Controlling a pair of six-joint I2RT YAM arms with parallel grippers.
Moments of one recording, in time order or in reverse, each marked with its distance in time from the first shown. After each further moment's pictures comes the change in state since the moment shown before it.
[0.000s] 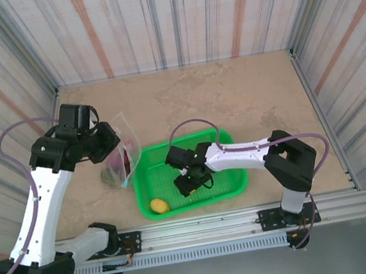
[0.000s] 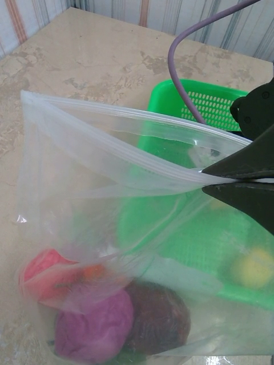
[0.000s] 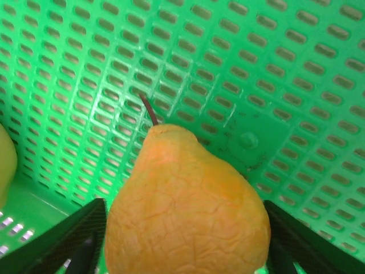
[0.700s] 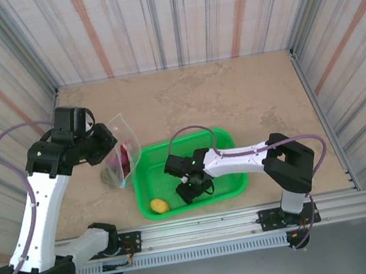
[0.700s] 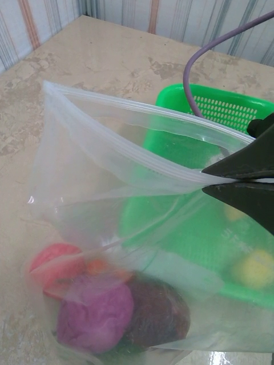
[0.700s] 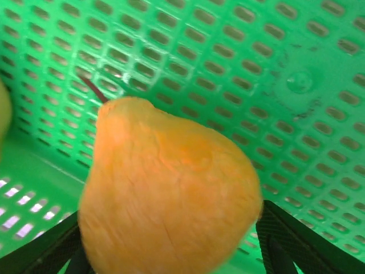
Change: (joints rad) left arm 0.020 -0.030 -0.009 -0.001 -0.002 -0.011; right arm 0.060 0.003 -0.008 -0.064 0.002 0.021
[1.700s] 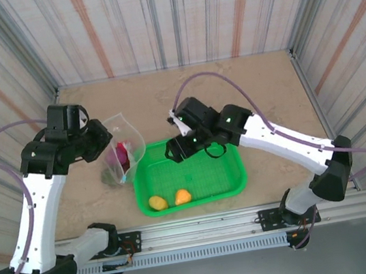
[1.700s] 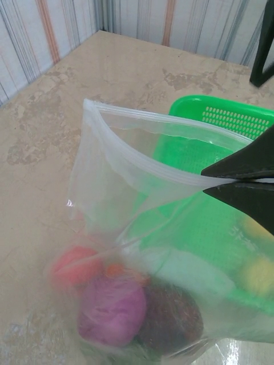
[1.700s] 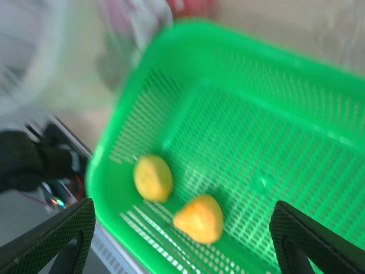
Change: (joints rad) left arm 0.039 0.000 0.050 0.000 -0.007 -0.005; right arm -0.162 -0.269 0.338 -0.165 -0.059 -0.062
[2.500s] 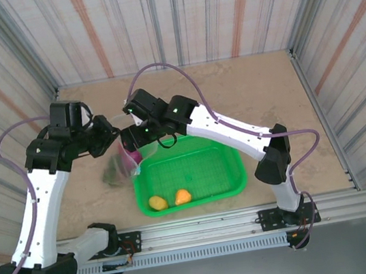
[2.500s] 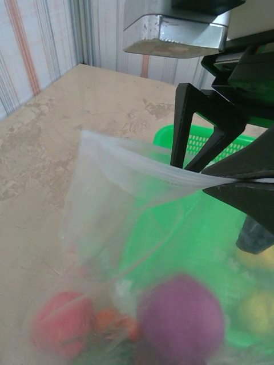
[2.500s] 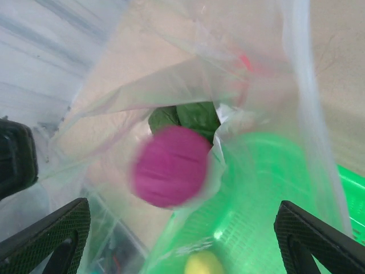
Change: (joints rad) left arm 0.007 0.018 -0.037 0.102 0.135 -0.012; right arm 0.060 0.488 0.640 -0.036 0.051 0.062
